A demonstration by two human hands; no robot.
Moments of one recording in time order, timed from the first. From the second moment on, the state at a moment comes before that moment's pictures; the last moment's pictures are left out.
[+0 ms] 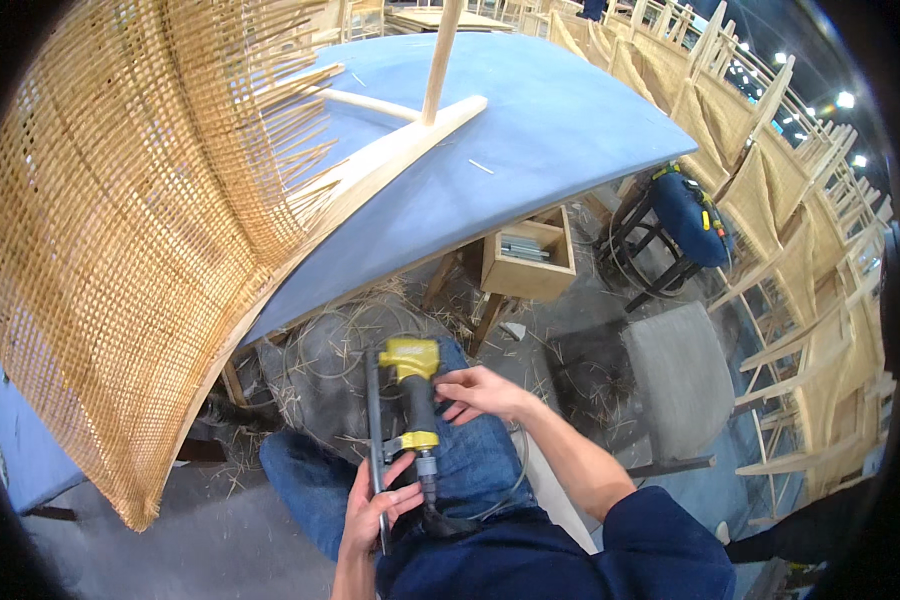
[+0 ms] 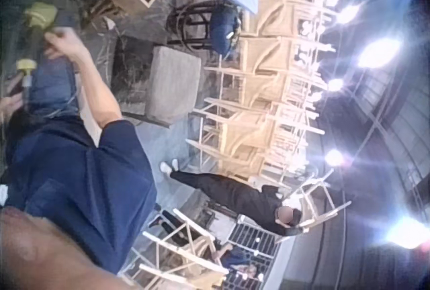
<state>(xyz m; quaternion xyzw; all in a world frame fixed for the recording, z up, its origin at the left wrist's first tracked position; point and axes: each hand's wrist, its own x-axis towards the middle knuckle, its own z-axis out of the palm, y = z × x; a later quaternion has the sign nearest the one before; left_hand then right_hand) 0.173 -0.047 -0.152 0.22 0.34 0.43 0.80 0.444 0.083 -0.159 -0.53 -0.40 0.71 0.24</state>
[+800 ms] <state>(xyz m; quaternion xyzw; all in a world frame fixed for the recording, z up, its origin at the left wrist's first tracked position) 0.154 -0.036 -0.266 0.00 0.43 0.48 0.76 0.684 0.319 -0.201 -0.76 -0.63 -0.02 -0.15</state>
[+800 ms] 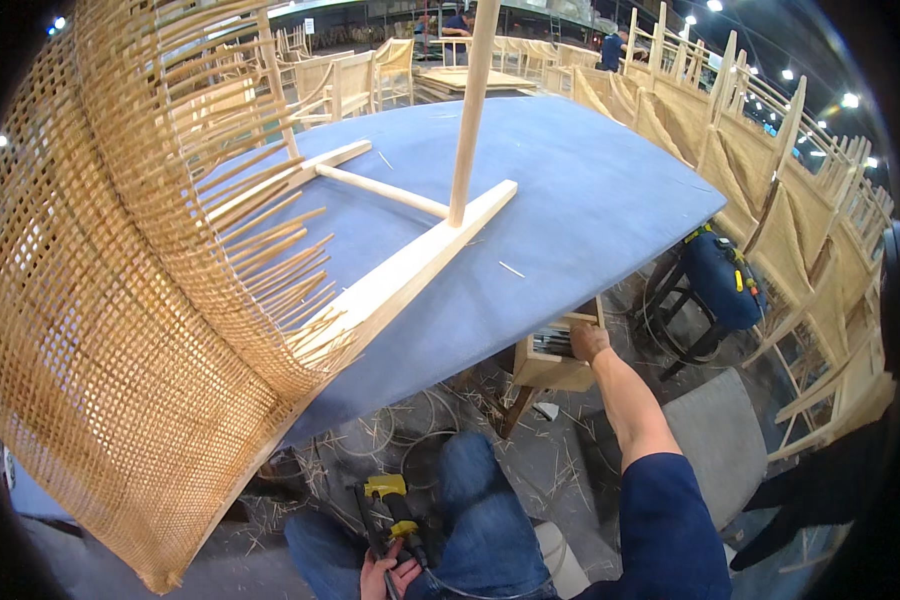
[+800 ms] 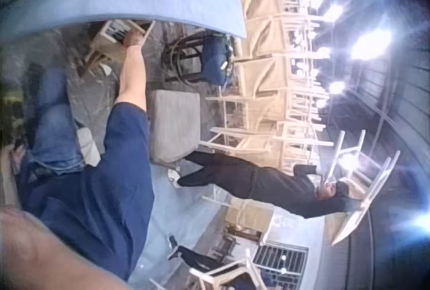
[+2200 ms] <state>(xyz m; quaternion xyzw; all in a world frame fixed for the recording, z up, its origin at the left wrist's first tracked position) 0.159 -0.031 -0.249 0.01 0.40 0.51 0.76 0.664 0.325 -0.125 -0.76 -0.63 0.02 -0.16</state>
